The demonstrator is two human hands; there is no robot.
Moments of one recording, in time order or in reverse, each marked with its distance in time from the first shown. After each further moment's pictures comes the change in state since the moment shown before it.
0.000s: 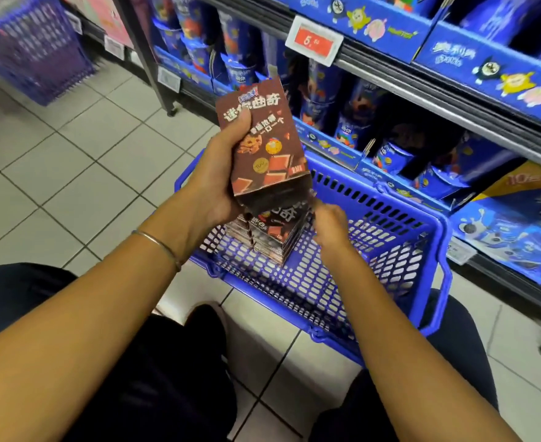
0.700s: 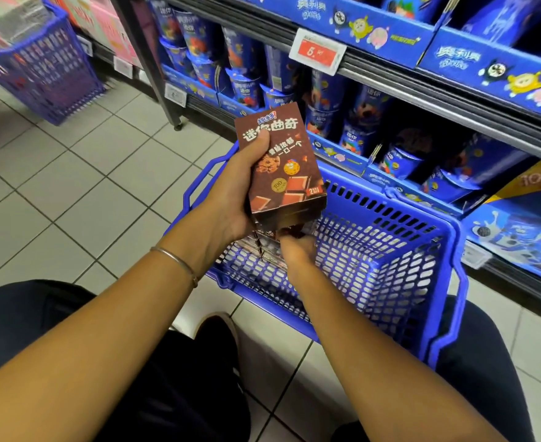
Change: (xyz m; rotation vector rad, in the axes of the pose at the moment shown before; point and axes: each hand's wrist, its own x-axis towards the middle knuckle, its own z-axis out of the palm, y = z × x) left_hand 0.002 -0.010 0.002 0.053 0.007 -0.080; right_hand 0.029 0.067 0.076 -0.125 0.117 0.239
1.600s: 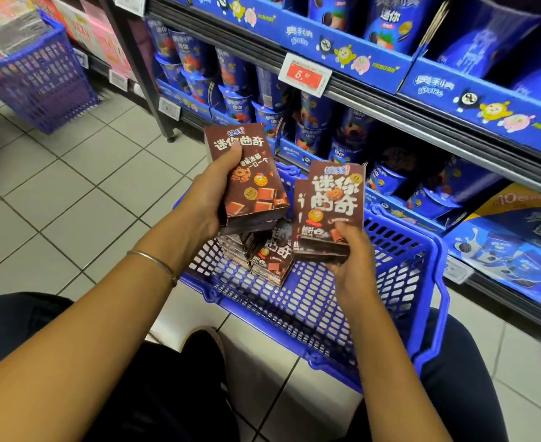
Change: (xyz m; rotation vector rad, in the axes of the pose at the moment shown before) left_hand 0.008 0.019 -0.010 0.148 0.213 0.064; right_hand -0.055 -0.029 -0.129 0.631 -0.205 -0.324
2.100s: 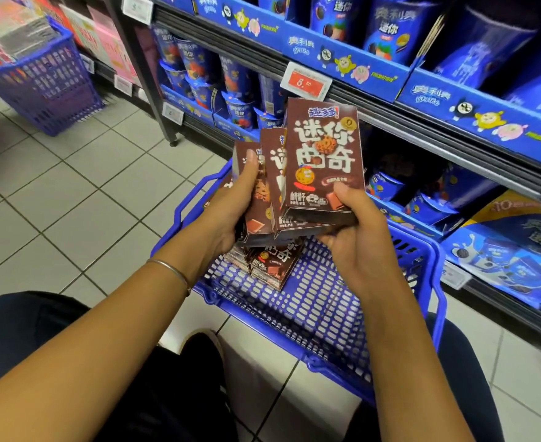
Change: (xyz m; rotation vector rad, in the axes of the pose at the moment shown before) left_hand -0.005 -0.018 0.016 0.167 -0.070 0.042; right_hand -0.033 -0.070 0.035 0.043 -0.343 -0.044
